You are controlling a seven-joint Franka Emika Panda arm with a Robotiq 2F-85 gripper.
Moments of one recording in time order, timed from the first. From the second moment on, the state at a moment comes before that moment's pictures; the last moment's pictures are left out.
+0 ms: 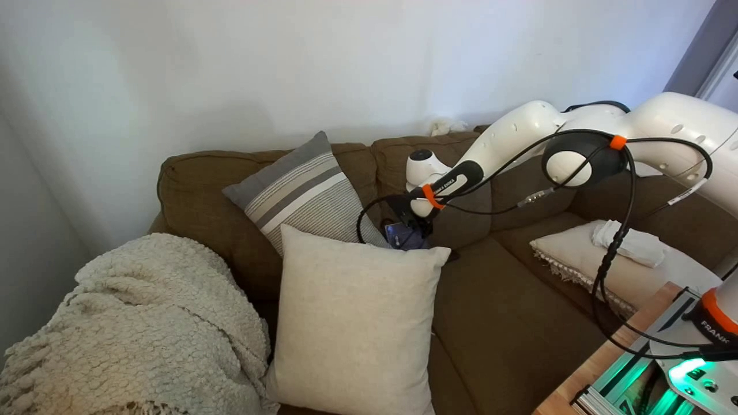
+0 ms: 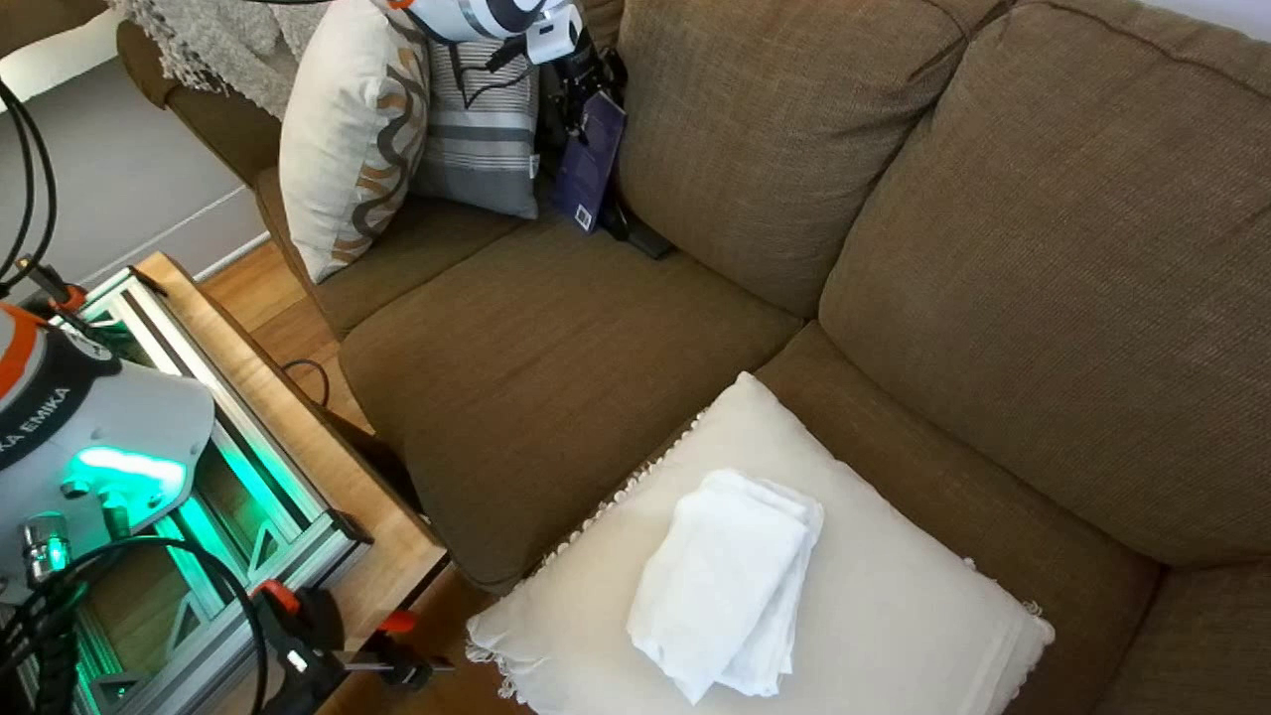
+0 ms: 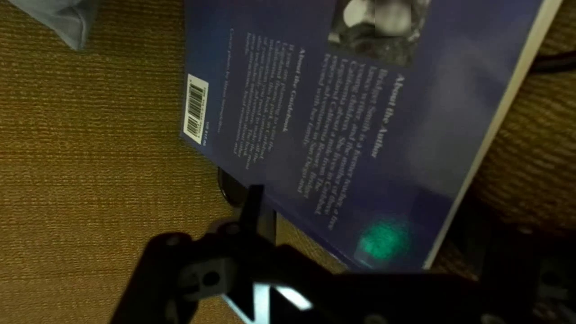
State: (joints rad) arm 0.33 1.25 -0.23 -1.22 -0.03 2.51 1.93
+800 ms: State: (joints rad) arm 0.25 1.24 -0.13 -1.18 -0.01 2.30 1.89
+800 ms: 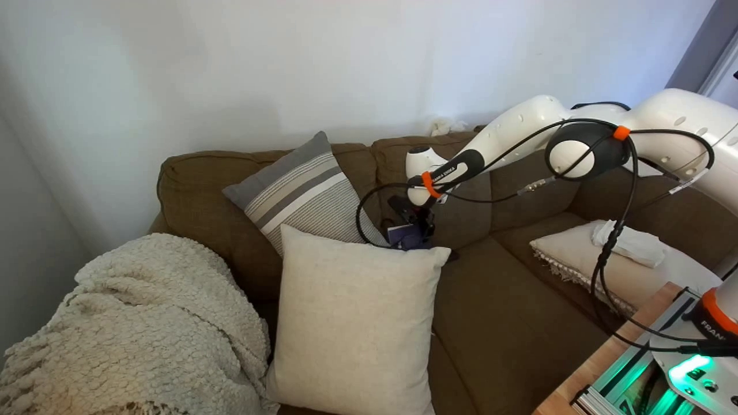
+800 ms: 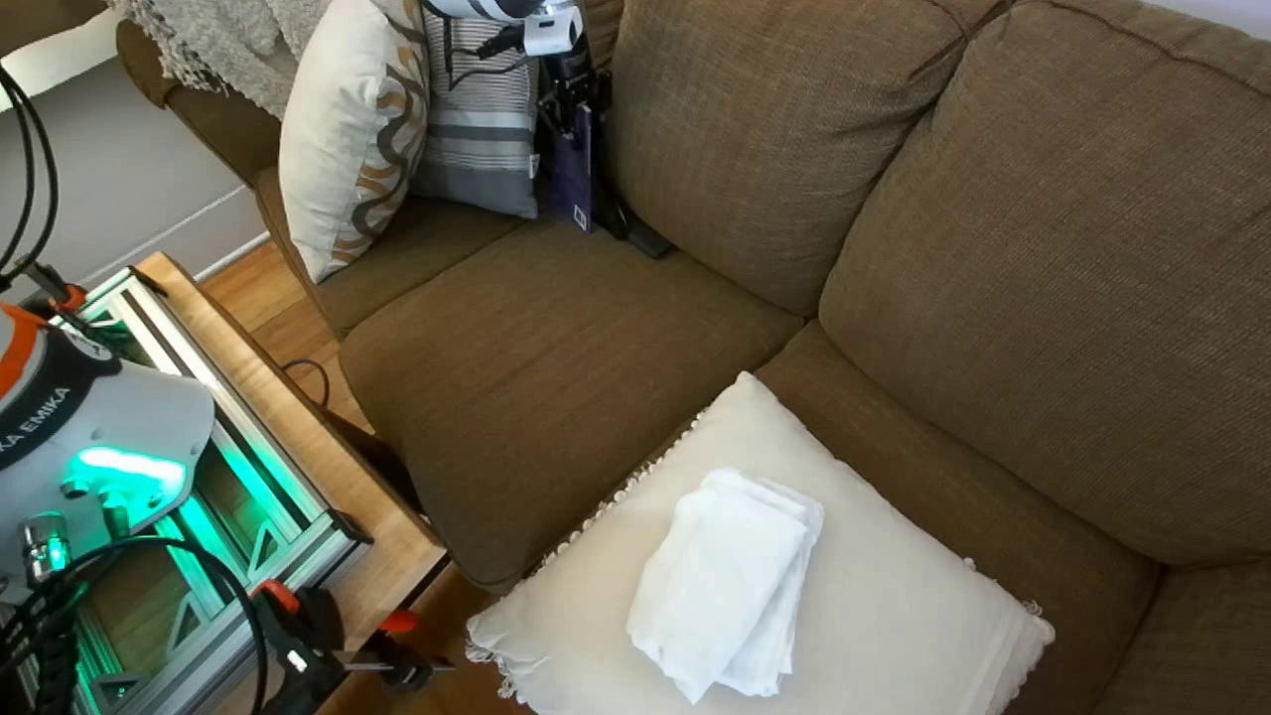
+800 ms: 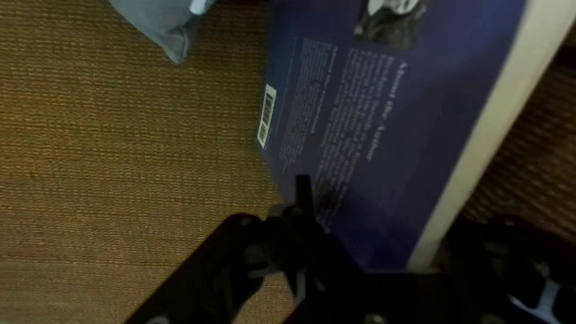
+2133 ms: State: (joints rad) arm 0.36 0.67 -0.37 -1.75 -0.26 2.40 2.18
